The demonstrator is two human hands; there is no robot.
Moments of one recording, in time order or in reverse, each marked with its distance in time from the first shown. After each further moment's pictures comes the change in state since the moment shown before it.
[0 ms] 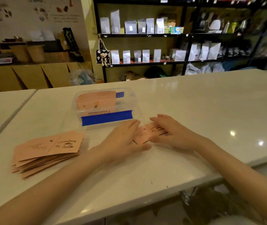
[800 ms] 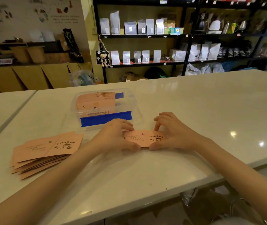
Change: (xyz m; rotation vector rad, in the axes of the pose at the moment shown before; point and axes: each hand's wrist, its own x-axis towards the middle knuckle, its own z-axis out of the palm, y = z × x) left_hand 0.006 -0.017 -0.016 -0.117 0.057 -0.079; right_hand 0.002 0.000 -0.007 -0.078 0.060 -0.065
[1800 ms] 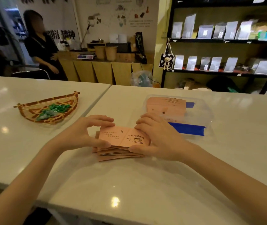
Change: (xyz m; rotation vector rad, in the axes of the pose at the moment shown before) left_hand -0.142 -0.128 -0.109 -0.111 0.218 -0.262; right_hand 0.085 -0.180 0.053 -0.173 -0.062 -0.581
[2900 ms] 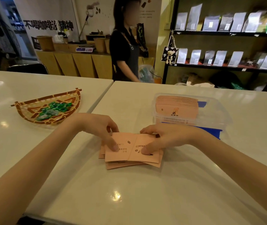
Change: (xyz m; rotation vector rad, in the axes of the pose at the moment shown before) left_hand 0.069 -0.014 -0.015 0.249 -0.614 -0.311; right_hand 0.040 0.013 -0.013 0.434 -0.558 0.255
